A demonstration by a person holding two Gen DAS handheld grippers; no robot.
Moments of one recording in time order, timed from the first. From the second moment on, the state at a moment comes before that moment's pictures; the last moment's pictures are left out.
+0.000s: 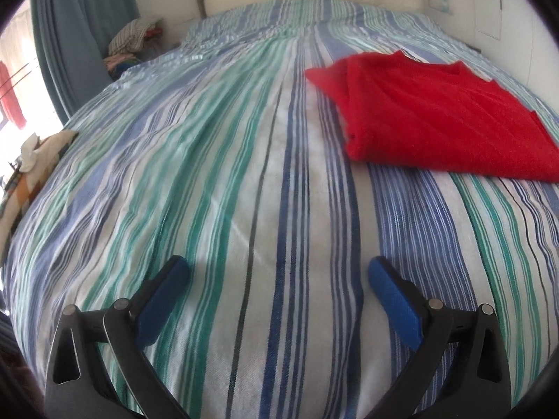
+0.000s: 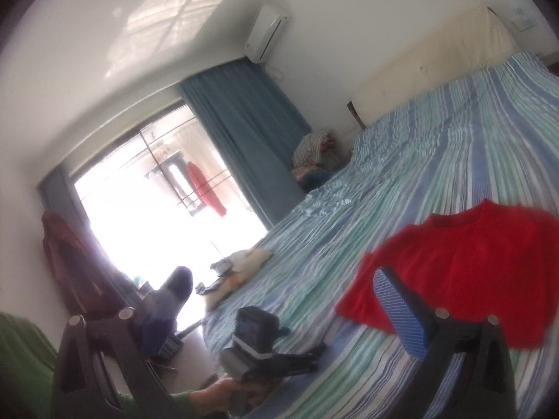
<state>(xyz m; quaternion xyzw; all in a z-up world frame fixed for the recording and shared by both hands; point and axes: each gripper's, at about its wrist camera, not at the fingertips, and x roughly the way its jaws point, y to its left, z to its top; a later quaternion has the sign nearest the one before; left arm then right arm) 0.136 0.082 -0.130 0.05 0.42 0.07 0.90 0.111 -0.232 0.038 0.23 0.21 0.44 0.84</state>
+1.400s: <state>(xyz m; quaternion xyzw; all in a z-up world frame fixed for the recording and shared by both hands) 0.128 0.117 -0.136 -0.01 0.41 0.06 0.91 0.332 -0.097 -0.005 0.09 0.46 0.16 0.87</state>
